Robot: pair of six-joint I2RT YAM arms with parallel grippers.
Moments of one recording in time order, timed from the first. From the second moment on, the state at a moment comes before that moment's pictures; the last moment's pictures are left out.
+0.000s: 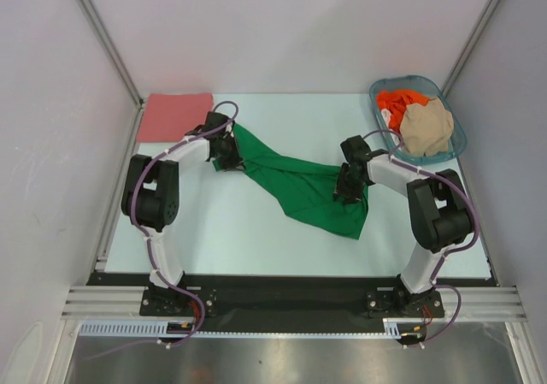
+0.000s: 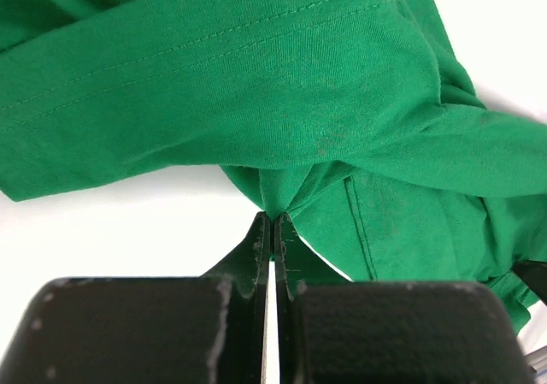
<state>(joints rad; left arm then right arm) -0.24 1.96 1.35 -0.43 0.22 -0.52 0.36 1.77 1.10 -0.57 -0.03 0.68</state>
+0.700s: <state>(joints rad) -0.24 1.91 1.35 -0.44 0.23 -0.53 0.35 1.69 1.14 -0.63 0.03 0.66</state>
